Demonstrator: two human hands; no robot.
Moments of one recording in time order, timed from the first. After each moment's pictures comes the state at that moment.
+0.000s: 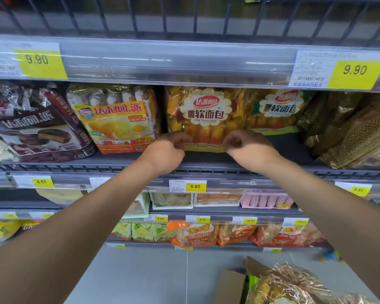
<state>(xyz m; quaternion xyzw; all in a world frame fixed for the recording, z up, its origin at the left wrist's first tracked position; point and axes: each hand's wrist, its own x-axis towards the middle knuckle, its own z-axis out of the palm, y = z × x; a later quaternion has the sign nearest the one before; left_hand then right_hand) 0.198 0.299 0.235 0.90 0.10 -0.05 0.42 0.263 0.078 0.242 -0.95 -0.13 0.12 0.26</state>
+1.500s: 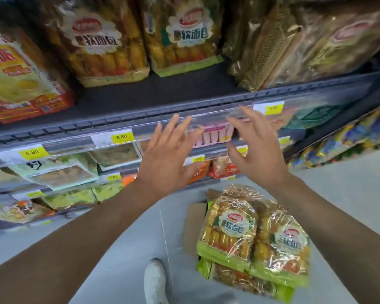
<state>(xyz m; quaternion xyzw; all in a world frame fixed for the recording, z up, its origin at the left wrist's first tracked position) 0.110 0.125 0.165 0.97 -0.22 0.08 0.10 0.126 -0.116 0.182 -0.95 -0.18 -0.13 0.20</state>
